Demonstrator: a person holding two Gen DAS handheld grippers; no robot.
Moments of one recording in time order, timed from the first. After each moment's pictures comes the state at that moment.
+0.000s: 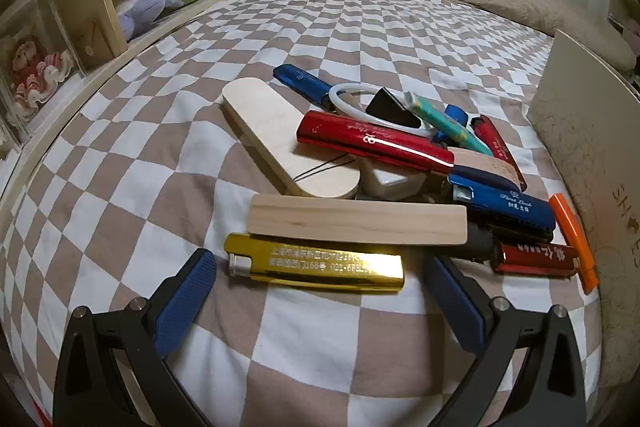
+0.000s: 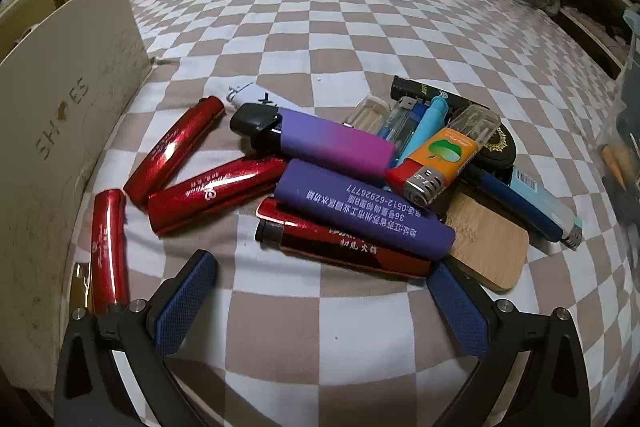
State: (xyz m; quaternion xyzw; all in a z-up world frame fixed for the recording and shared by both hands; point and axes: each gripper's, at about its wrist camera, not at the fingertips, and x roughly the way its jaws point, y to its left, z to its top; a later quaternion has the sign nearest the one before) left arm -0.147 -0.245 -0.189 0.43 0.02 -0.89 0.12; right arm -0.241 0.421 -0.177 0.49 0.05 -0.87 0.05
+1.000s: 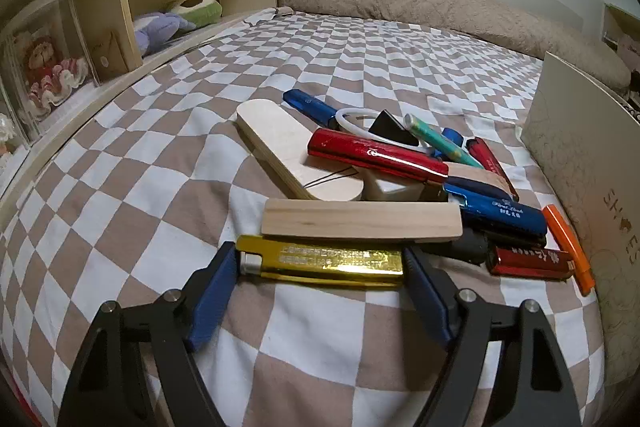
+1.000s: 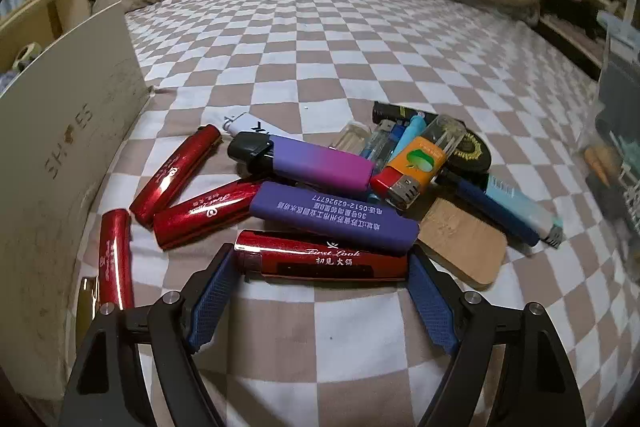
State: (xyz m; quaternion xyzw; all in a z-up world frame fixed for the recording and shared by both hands) left arm -0.131 -0.248 -0.187 0.37 0.03 -0.92 0.13; right arm -0.232 0.419 -0.160 0.45 0.05 -0.89 0.03
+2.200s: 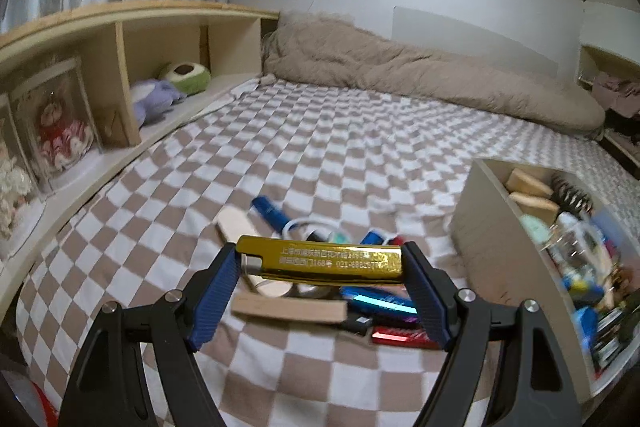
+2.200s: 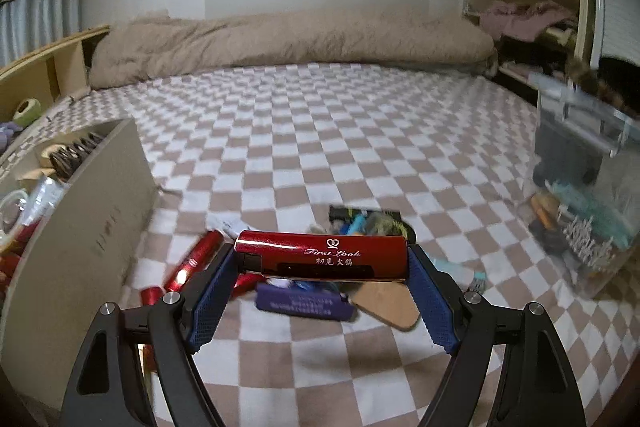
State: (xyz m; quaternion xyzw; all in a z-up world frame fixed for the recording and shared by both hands) left arm -0.111 -0.202 -0.078 0.28 0.05 -0.95 0.10; right arm -0.209 0.424 -0.086 0.32 0.02 -0.95 0.00
